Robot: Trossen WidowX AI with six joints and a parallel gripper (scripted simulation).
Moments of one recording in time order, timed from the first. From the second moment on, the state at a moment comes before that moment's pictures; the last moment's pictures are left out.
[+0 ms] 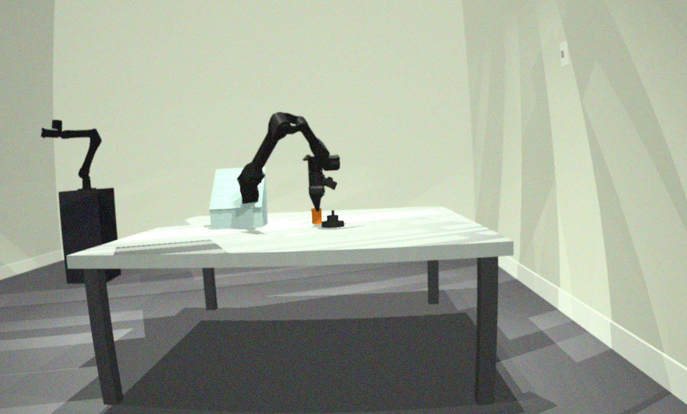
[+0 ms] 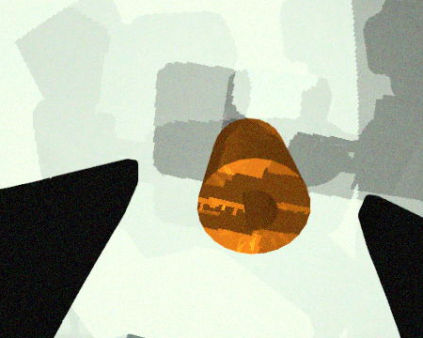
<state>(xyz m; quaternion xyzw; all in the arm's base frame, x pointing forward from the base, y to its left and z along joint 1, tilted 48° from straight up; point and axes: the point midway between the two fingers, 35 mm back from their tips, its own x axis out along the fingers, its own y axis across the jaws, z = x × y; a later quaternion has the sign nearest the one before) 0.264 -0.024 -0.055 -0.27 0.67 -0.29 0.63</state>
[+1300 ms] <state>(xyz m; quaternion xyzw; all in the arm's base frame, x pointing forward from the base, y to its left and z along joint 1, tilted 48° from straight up) 0.257 -0.056 -0.083 -0.27 0.67 -0.29 0.62</state>
